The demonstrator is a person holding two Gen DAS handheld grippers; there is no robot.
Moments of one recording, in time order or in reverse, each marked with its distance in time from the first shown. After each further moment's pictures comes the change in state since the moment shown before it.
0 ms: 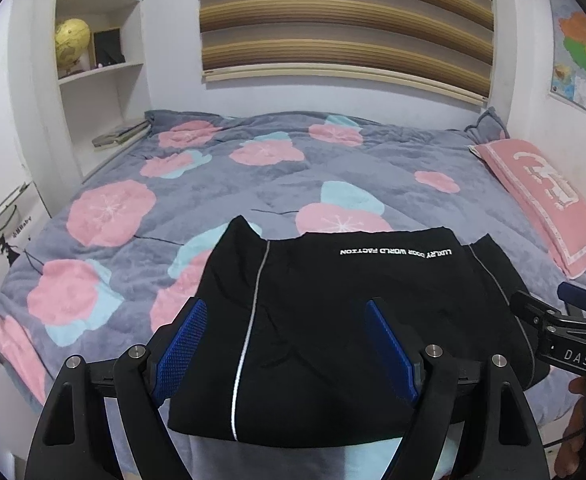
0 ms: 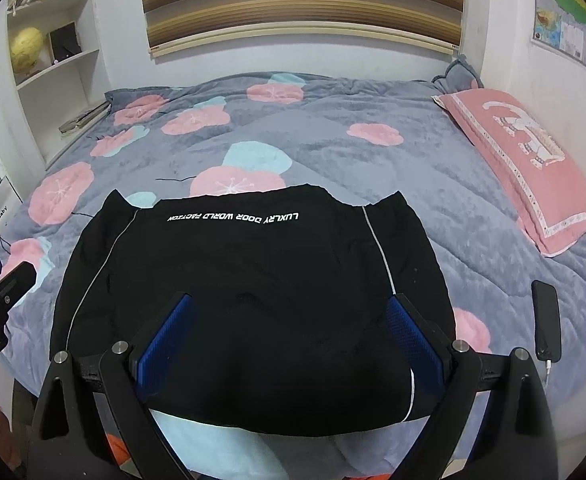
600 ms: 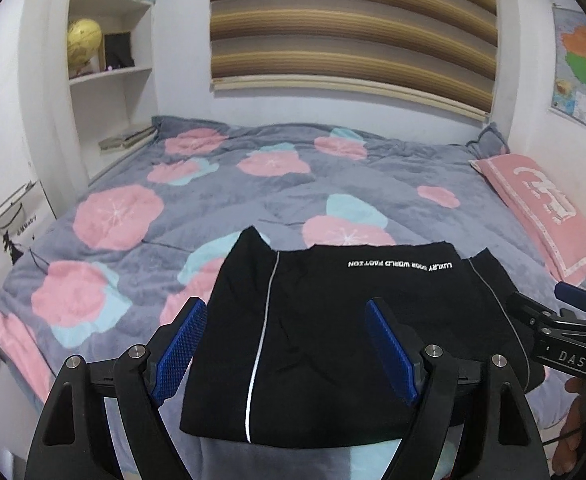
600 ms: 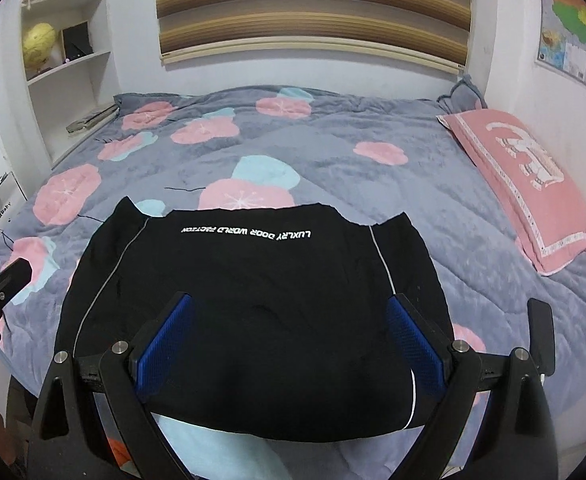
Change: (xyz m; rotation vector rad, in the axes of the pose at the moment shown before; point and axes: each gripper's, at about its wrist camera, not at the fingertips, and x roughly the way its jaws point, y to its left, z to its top) left arm -0.014 0.021 0.003 -0.037 -0.026 -0.019; right arm -0.013 0.020 0.006 -0.034 -0.048 -0.009
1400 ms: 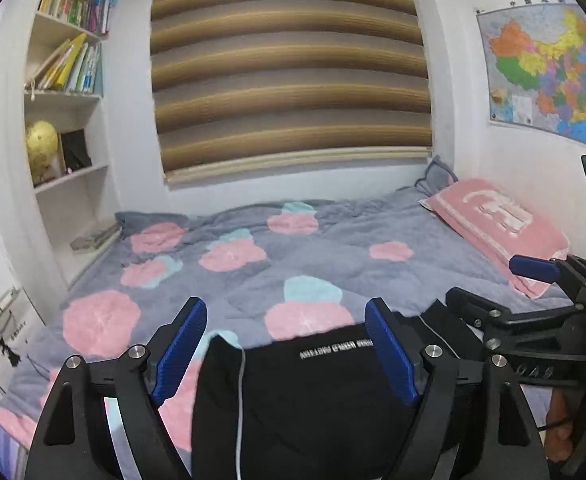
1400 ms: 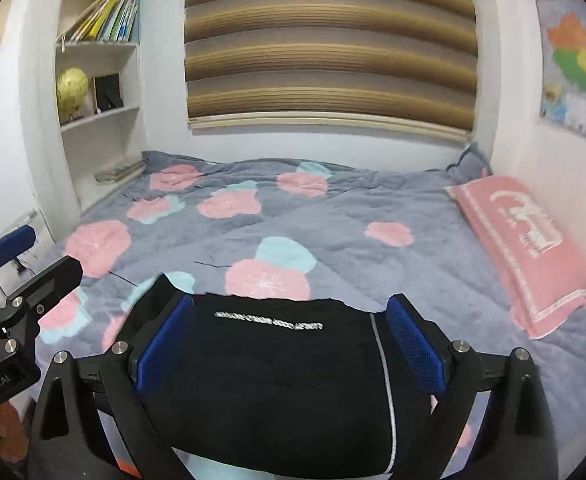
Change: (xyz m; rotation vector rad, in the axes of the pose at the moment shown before) left arm -0.078 -0.050 0.067 0.185 -0.231 -0.115; right arm -0.089 0.010 0.054 -0.057 -0.230 0.034
